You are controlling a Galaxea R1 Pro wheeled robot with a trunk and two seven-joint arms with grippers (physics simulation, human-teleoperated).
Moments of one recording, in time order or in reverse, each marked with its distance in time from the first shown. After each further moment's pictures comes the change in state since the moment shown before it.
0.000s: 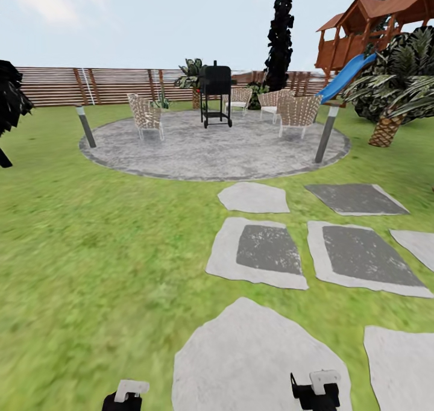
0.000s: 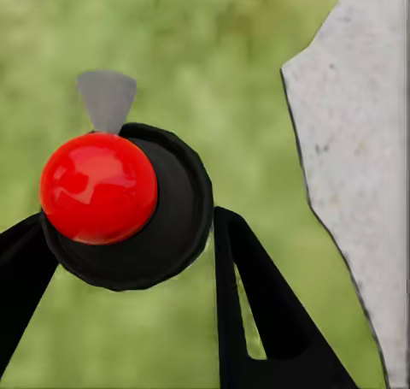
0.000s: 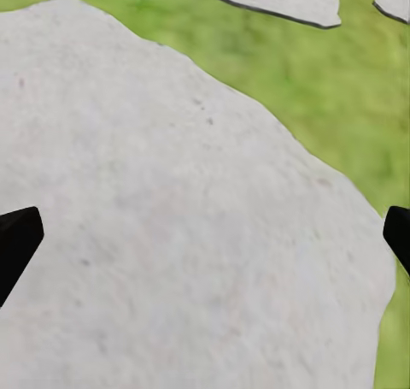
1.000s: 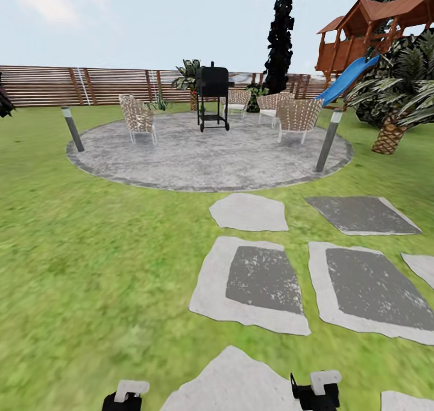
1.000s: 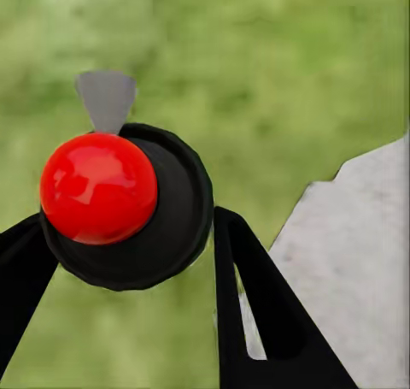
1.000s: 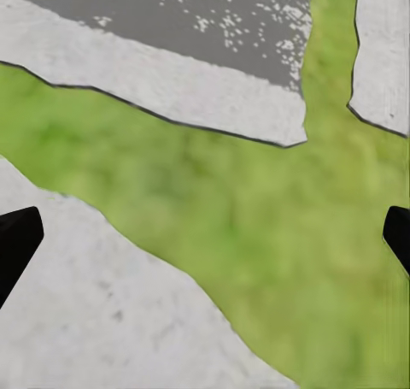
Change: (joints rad) left arm 0.000 0.000 0.000 0.000 0.000 0.000 0.000; right arm 0.000 0.000 0.001 0.001 0.000 0.000 0.001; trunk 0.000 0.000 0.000
